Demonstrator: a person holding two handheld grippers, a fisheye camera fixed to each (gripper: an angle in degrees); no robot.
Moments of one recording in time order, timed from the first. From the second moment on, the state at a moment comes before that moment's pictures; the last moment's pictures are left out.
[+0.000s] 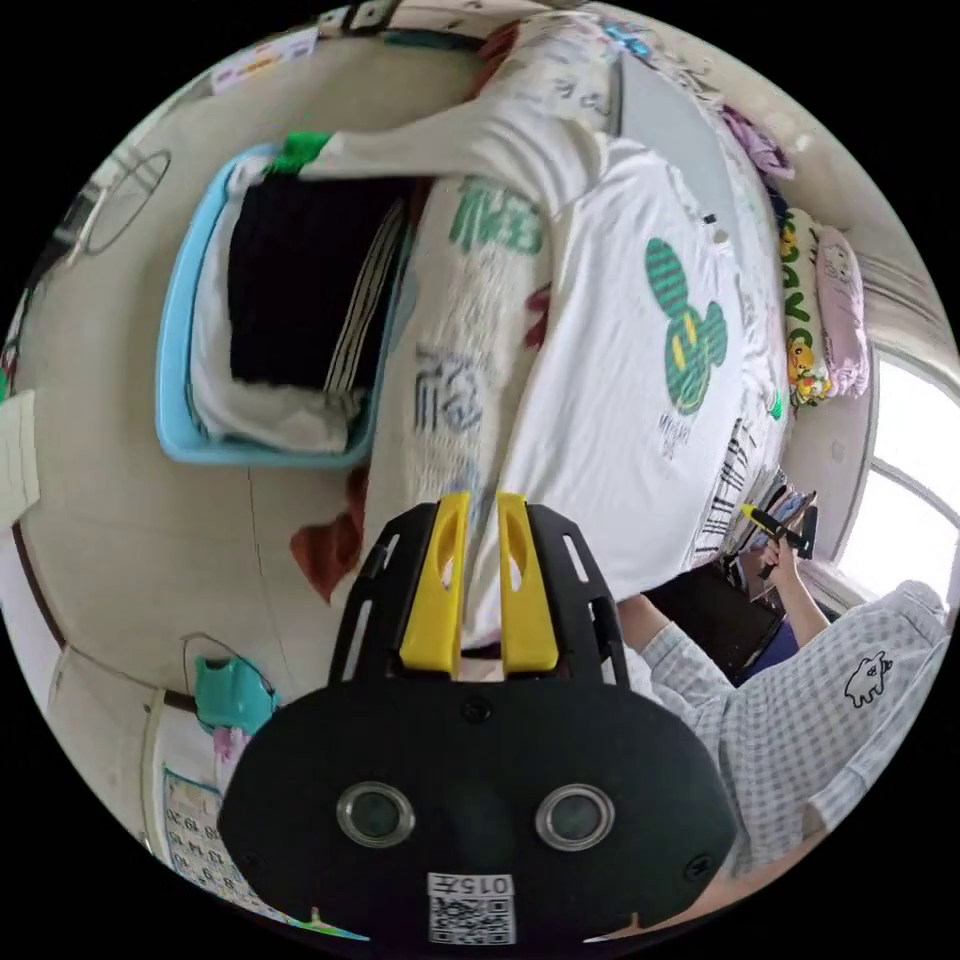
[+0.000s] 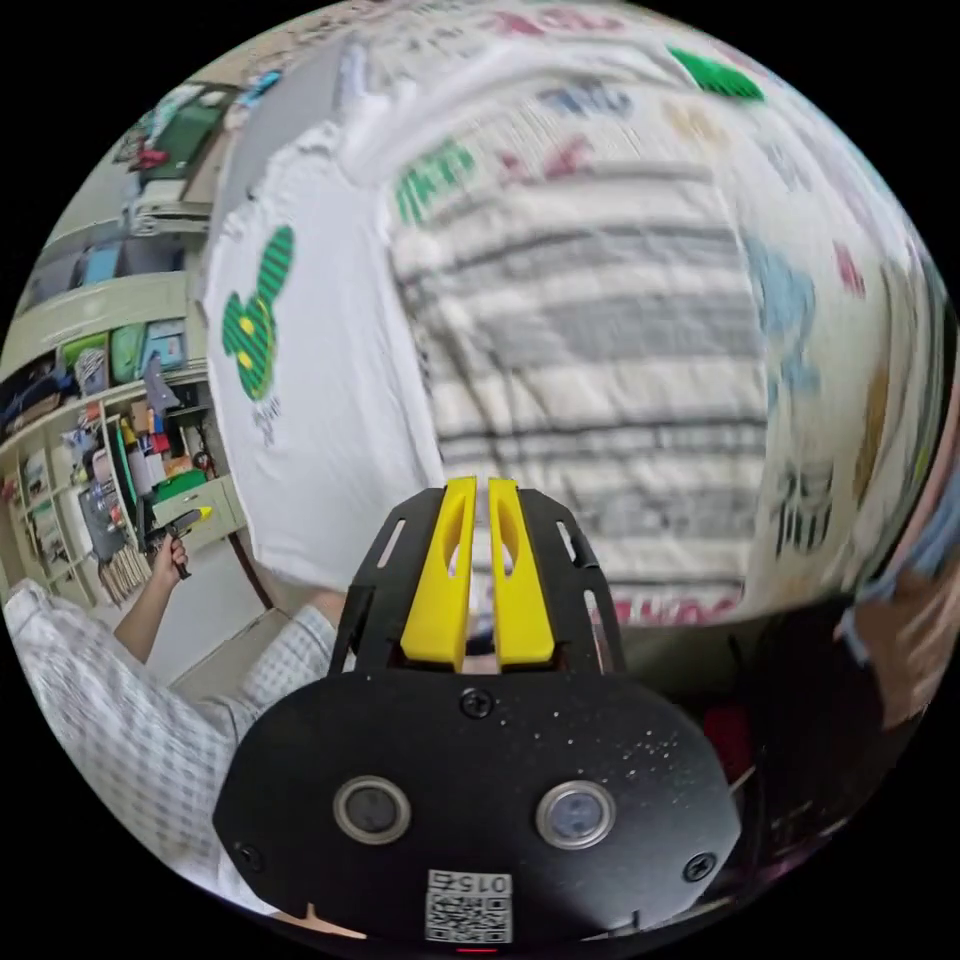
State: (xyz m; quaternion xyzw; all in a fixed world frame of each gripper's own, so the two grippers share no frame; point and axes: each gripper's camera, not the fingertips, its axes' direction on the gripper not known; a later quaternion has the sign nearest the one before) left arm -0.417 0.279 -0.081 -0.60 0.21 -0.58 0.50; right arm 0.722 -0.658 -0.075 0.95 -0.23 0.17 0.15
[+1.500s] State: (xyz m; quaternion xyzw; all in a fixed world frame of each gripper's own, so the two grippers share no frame) left arm -0.412 0.271 0.081 -0.53 0.22 -0.54 0.61; right arm 0.736 -0.482 -0.258 0.98 -0.09 0.16 0.08
